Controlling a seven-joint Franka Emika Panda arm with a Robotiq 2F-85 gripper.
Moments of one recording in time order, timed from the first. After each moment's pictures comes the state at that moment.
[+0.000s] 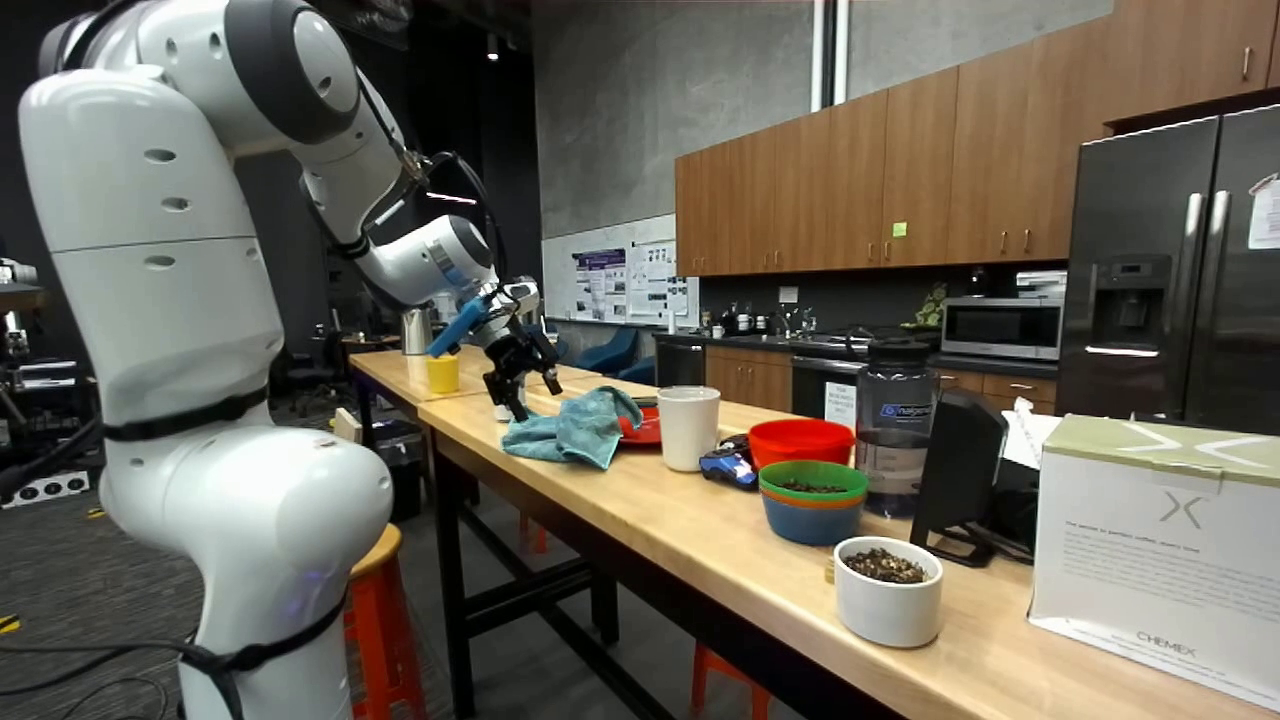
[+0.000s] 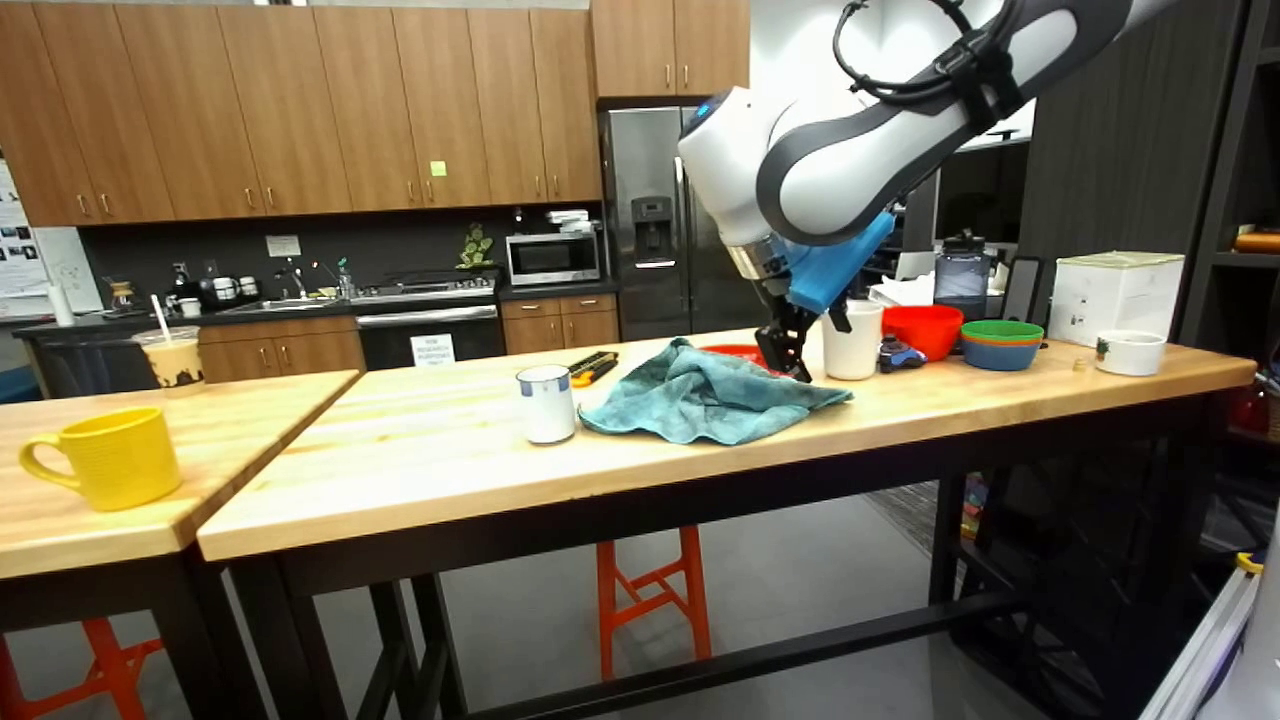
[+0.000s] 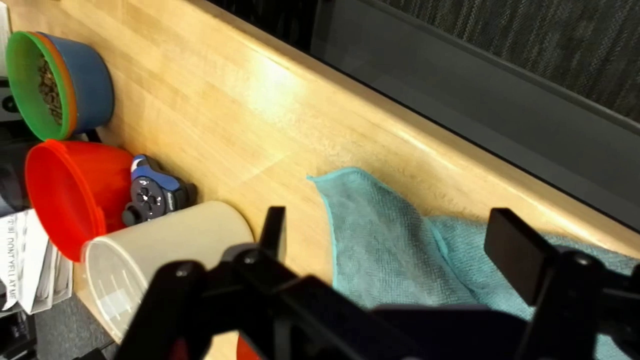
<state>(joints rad) 0.14 -0.16 0.29 -2.19 -0.49 1.76 0.60</state>
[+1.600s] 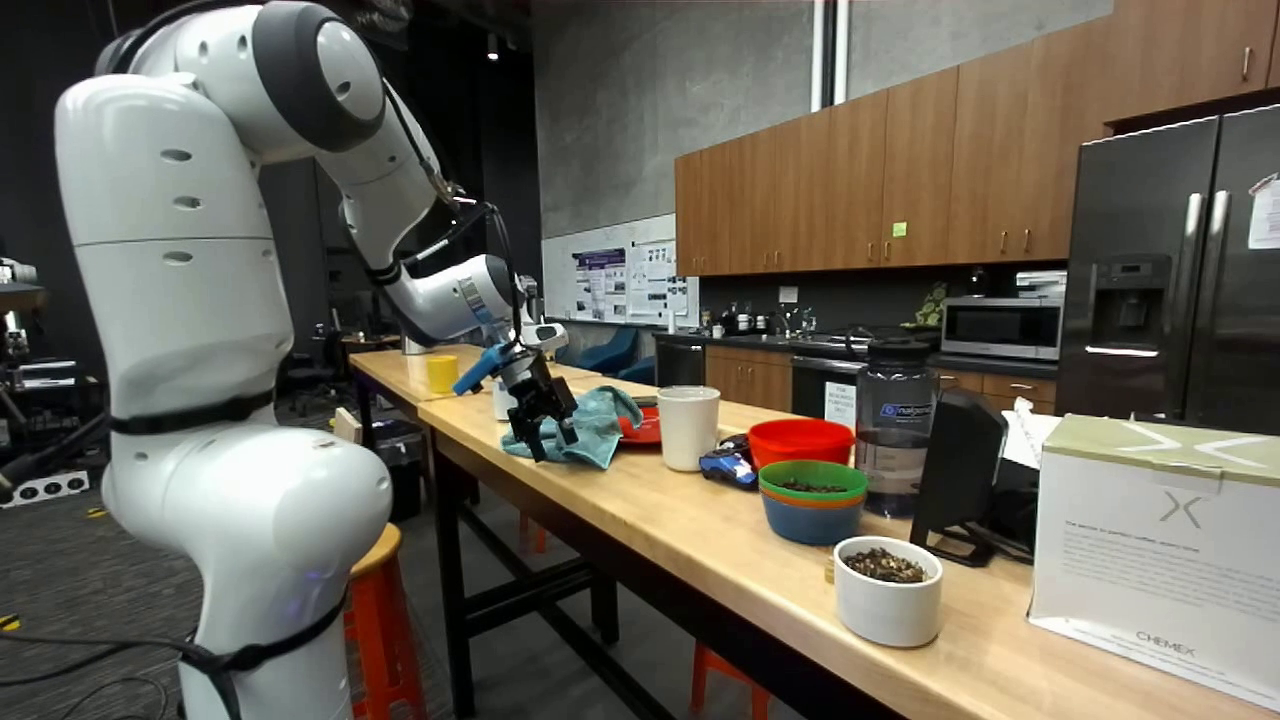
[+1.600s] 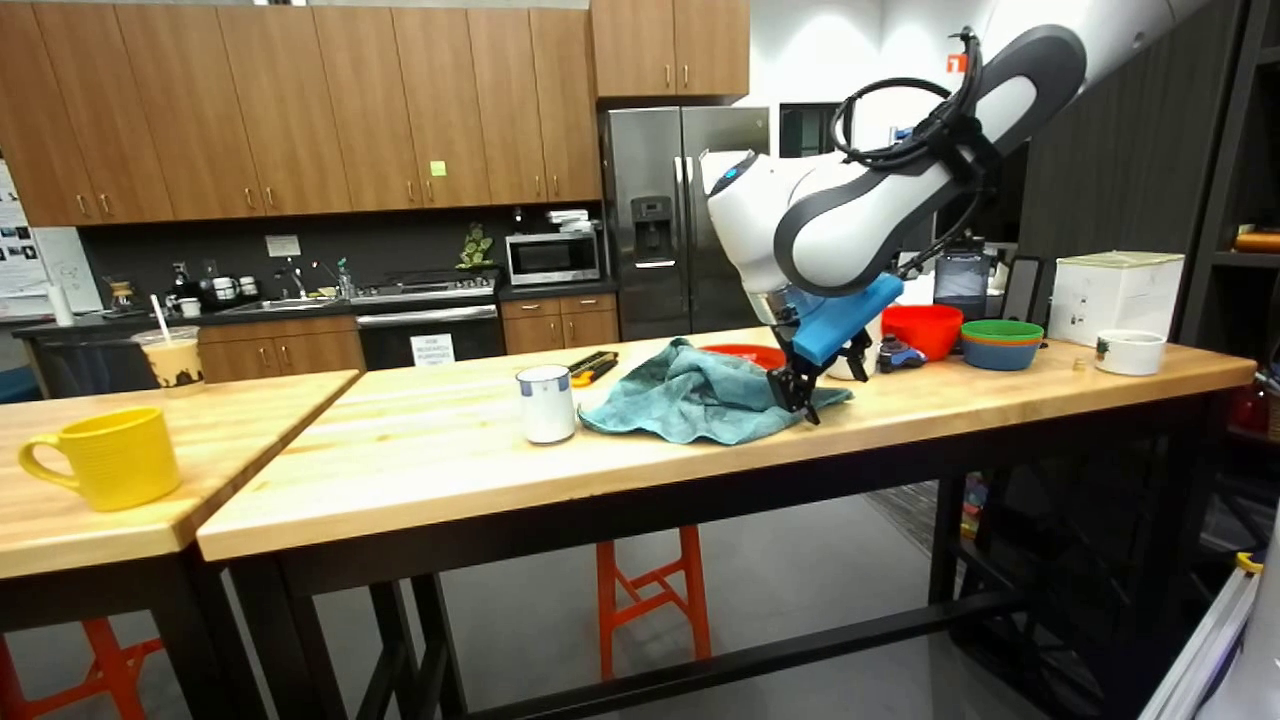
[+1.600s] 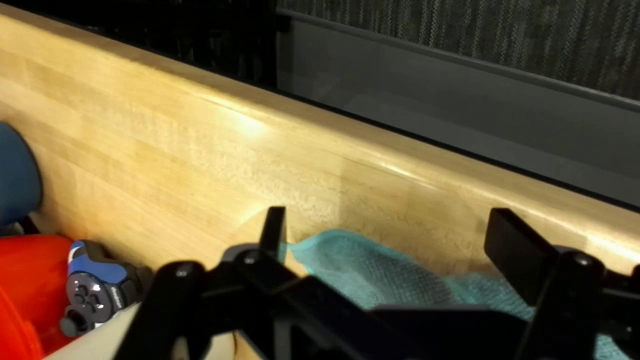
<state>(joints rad) 0.12 -0.10 0.20 -2.29 -0.45 1.93 0.73</state>
